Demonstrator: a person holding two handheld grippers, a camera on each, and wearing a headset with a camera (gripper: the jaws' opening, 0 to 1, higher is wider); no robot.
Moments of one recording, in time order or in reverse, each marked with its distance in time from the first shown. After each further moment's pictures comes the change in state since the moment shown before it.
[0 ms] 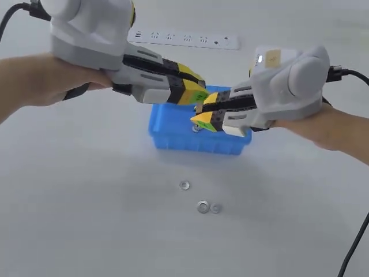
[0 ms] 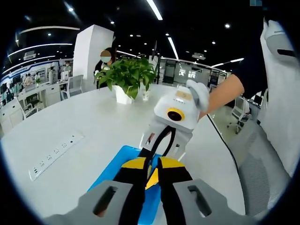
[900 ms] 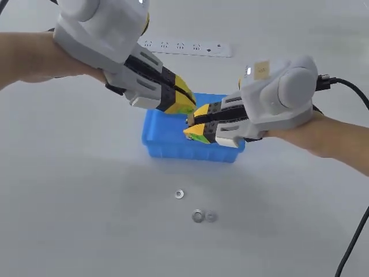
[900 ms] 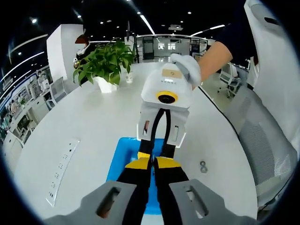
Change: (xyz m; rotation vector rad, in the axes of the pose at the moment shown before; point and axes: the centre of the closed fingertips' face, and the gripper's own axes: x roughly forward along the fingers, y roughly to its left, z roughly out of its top) left arm 0.002 0.006 -0.014 0.235 0.220 -0.095; right arm -0.002 0.006 0.001 -0.008 0.006 0.025
